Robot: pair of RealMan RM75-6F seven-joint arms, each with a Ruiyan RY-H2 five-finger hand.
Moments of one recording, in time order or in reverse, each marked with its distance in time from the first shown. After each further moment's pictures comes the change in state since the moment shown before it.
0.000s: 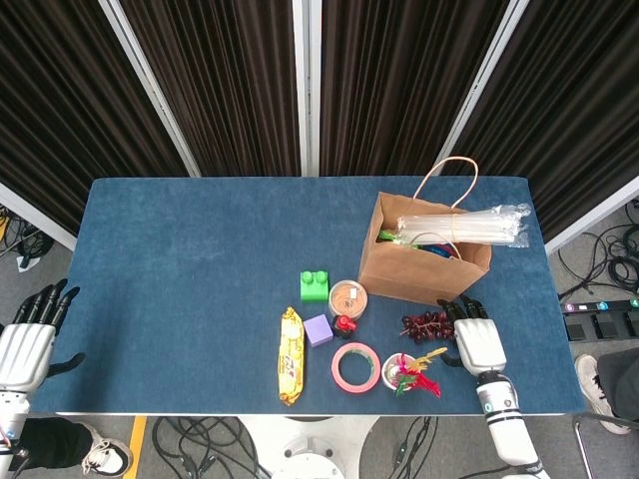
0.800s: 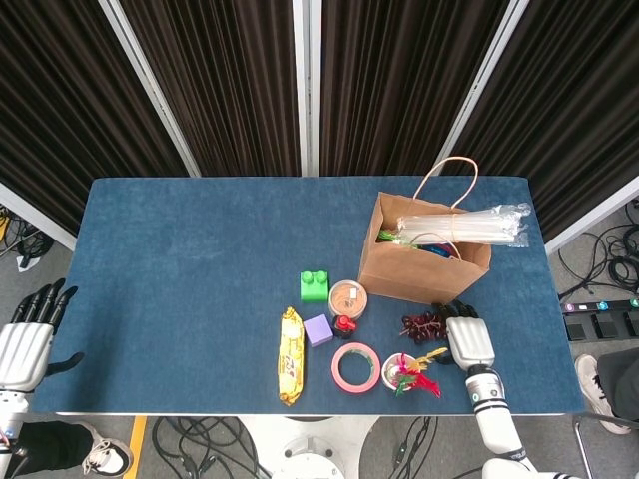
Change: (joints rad) left arm 0.000 0.001 -0.003 0.007 -0.004 -0.002 -0.014; right arm 0.035 -0.068 0.042 0.057 0.140 -0.095 -0.057
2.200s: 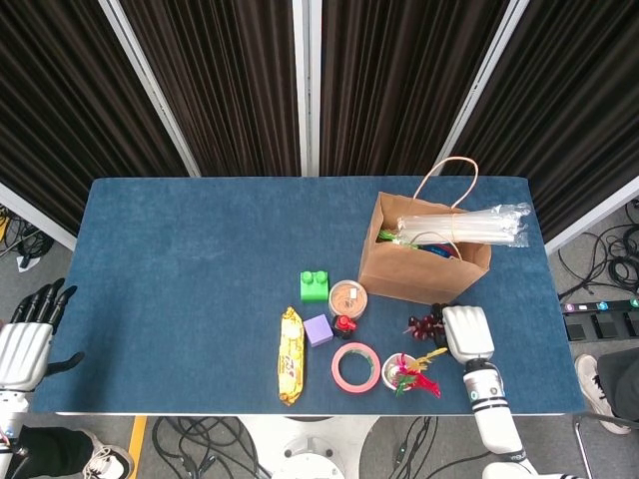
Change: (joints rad) left arm 0.000 0.003 -0.004 -0.013 -0.009 -0.006 -0.005; right arm 0.019 0.085 0.036 -0.217 -0.045 0.112 -0.114
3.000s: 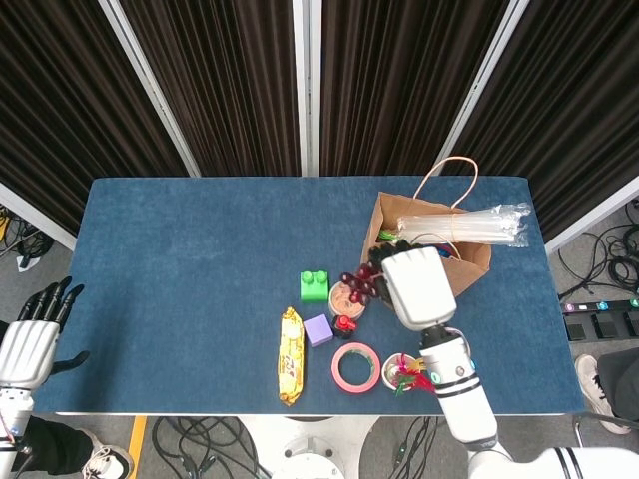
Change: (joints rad) left arm -0.010 0.009 0.000 -0.031 0.006 -0.007 0.026; right arm 0.322 0.104 0.289 -0.583 0.149 0.151 -0.561
